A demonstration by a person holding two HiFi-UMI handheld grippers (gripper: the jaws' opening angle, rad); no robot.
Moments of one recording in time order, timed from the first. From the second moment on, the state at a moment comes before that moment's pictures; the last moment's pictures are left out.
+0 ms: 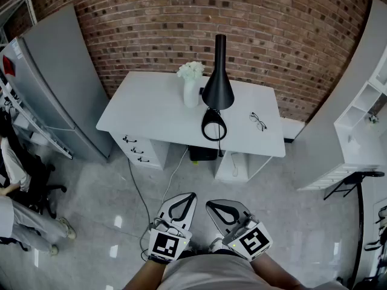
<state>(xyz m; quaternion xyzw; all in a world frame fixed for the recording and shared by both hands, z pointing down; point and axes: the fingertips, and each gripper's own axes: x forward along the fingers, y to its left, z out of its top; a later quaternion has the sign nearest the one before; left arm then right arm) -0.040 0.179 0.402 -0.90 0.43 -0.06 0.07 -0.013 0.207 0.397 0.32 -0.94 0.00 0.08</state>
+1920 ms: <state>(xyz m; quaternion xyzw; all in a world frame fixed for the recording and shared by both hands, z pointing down) -0.063 0.082 0.452 -0.92 0.39 -0.04 0.01 -0.001 0.099 0.422 0.41 -0.91 0.03 0.10</state>
